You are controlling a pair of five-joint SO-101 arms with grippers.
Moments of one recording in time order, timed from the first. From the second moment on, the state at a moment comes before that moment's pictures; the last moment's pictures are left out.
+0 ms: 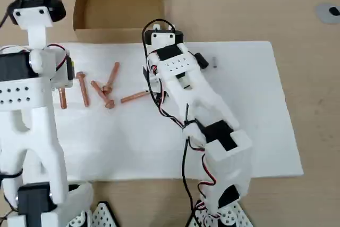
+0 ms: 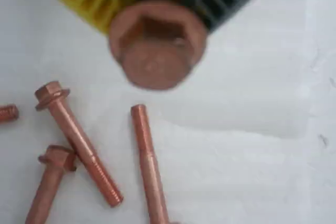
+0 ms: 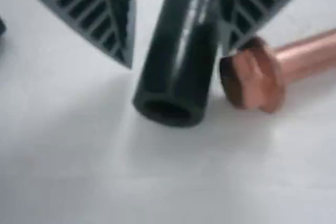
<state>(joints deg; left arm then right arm) -10.7 -18.5 -4.9 94.1 -12.3 -29.0 23.3 -4.6 74.8 -37.7</state>
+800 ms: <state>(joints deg) -10.5 -27.3 -0.8 93.8 -13.8 -28.8 31.0 -12.6 80.7 -37.7</state>
